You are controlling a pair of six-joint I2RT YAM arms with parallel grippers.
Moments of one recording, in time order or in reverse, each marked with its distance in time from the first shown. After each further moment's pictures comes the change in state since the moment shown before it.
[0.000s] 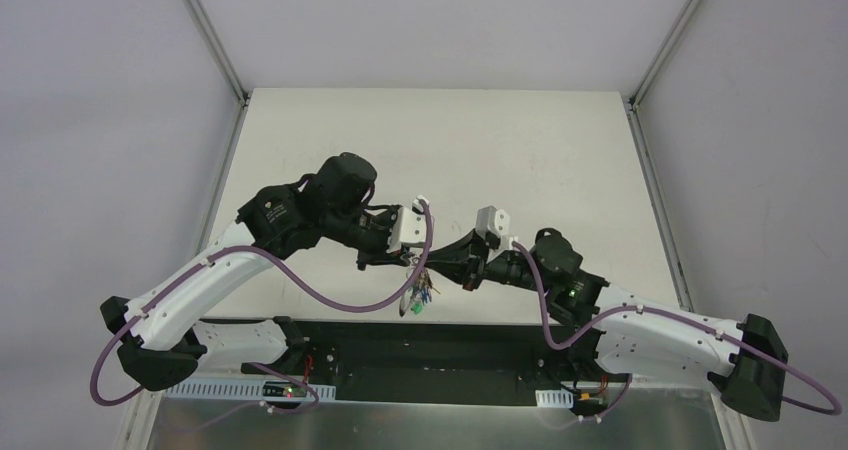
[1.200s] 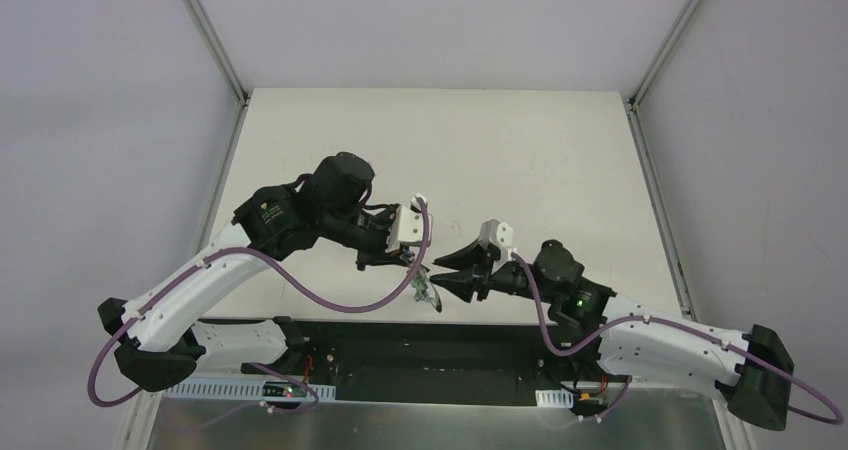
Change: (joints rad) left arm -0.006 -0.007 0.011 0.005 0.004 -0.011; right arm 0.000 -0.080 -0.139 -0.034 0.040 0.002
